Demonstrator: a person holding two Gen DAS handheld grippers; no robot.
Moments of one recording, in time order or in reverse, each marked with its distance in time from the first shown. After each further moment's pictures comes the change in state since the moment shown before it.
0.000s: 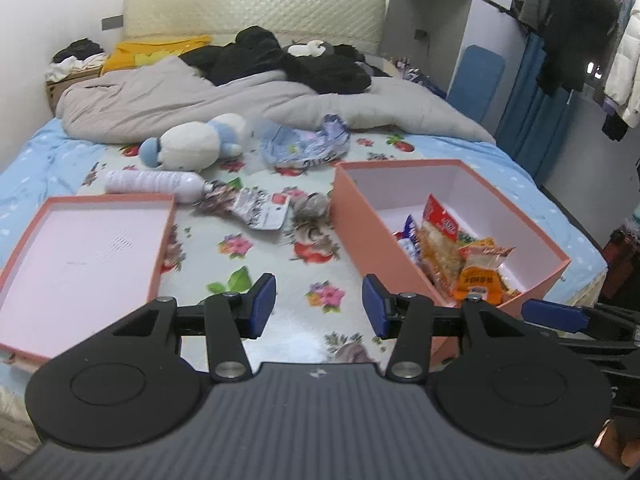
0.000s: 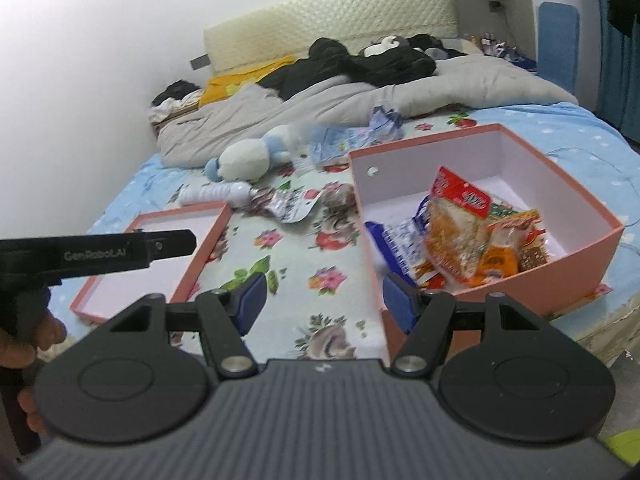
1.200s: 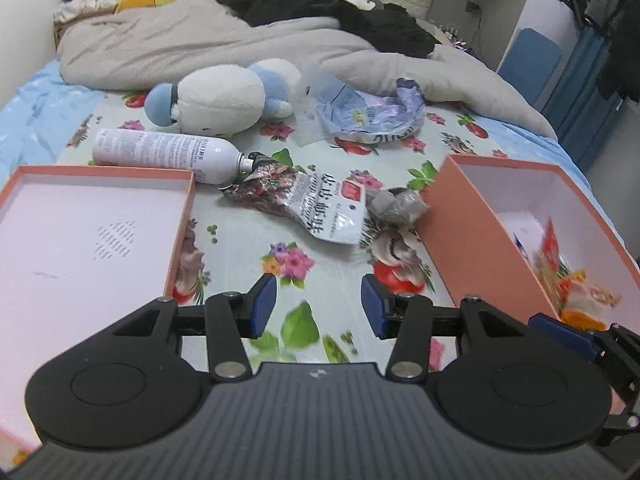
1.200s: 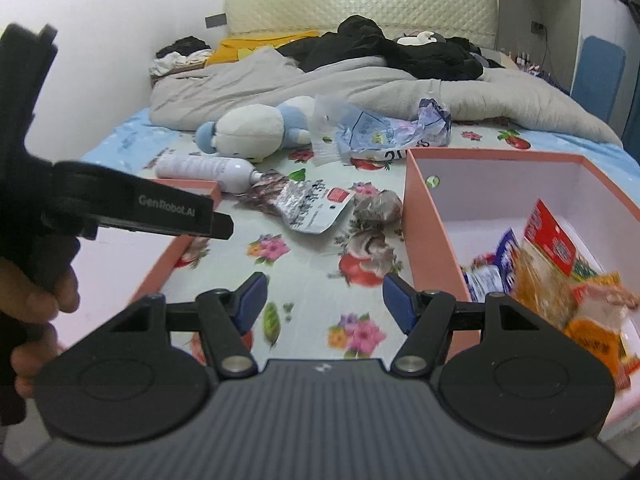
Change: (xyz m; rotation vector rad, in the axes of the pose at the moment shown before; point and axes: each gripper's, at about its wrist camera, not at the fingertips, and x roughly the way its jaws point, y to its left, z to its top) left arm 0.201 0.114 0.059 -0.119 0.136 0.027; right arm 0.177 0.058 0.025 -0.195 0.028 -0.089
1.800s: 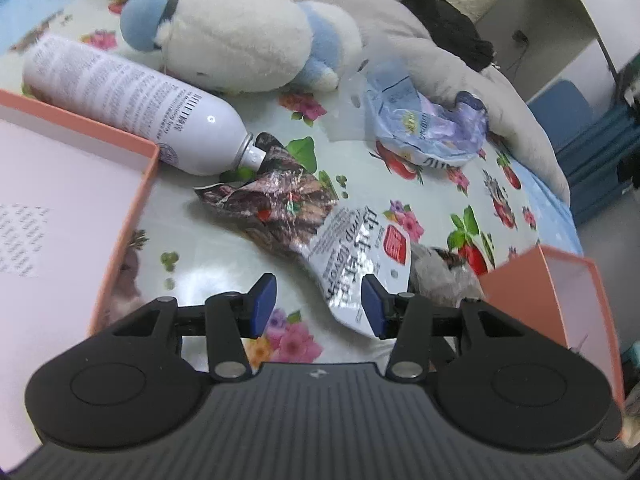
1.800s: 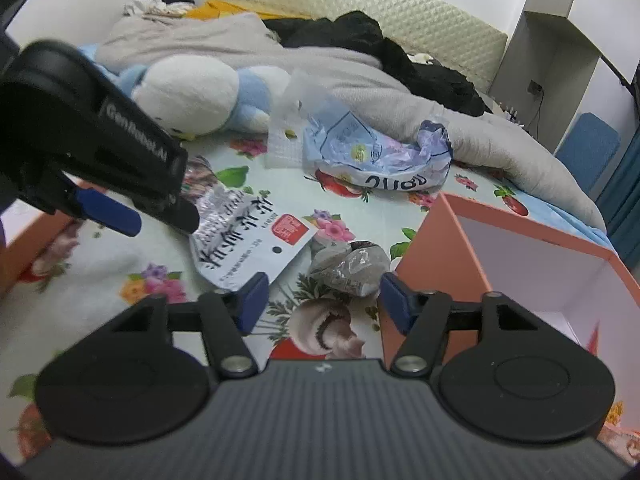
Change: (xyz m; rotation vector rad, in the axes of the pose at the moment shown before) left arm 0.148 0.061 0.058 -0.309 0.115 -0.133; right arm 0.151 0.010 0.030 -0.250 0.005 -0.203
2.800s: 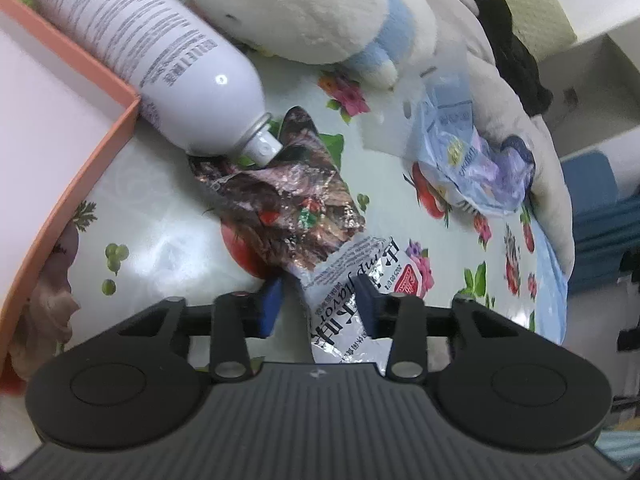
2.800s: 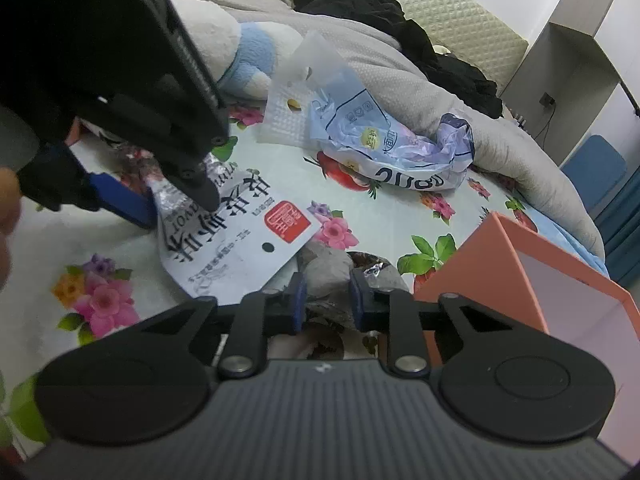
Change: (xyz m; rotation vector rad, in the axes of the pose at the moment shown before) left arm 0.058 0.011 0.025 -0.304 0.050 -0.007; right arm 0.048 0.010 0.008 -0.112 0.065 -0.028
